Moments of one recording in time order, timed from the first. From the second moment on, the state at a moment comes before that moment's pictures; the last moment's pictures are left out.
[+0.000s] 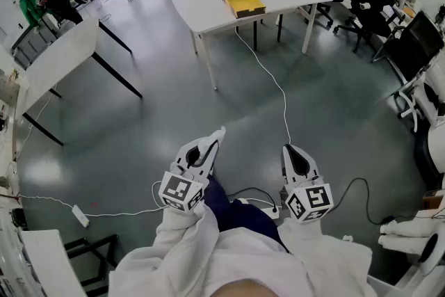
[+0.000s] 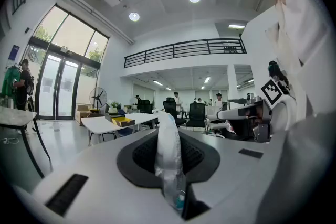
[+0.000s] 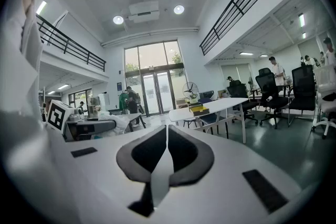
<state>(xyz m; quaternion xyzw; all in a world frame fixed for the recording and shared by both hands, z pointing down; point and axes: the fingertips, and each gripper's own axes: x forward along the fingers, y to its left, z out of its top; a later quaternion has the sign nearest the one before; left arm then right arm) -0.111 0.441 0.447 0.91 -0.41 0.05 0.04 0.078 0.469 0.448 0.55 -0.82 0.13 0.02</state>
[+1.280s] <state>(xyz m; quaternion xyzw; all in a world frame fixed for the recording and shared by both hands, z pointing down) -0.098 0.394 0.451 0.92 -0.40 0.04 0.04 0.076 0.423 0.458 0.55 -0.82 0.15 0.02</state>
